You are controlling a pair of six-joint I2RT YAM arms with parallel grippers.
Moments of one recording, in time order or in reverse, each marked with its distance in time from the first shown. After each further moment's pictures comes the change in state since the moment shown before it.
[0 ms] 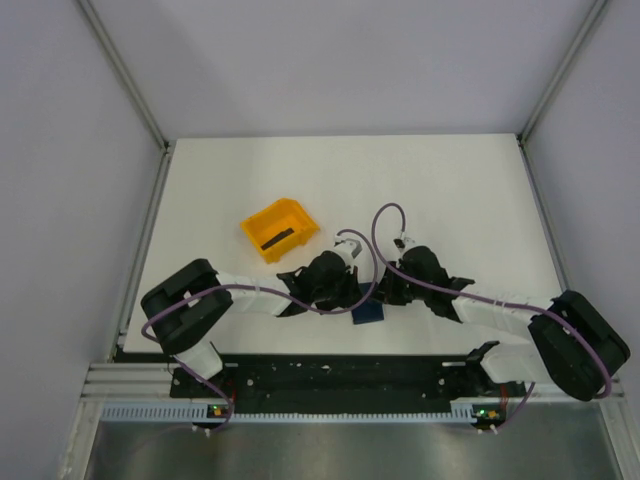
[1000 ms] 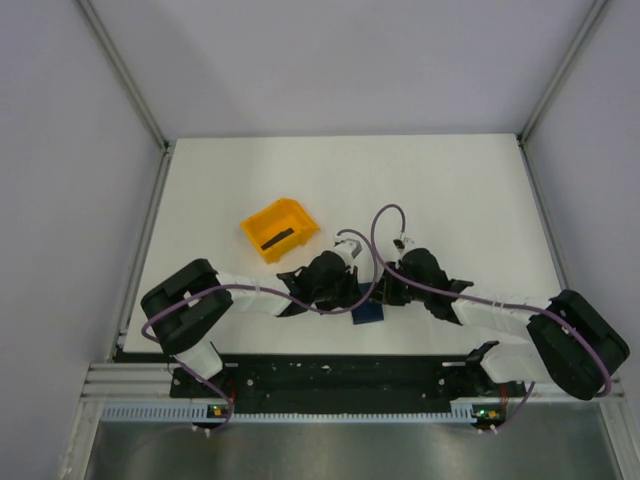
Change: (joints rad) left arm 0.000 0.000 0.000 0.000 0.003 -0.002; right arm 0.011 0.008 -0.017 0.048 0.006 0.001
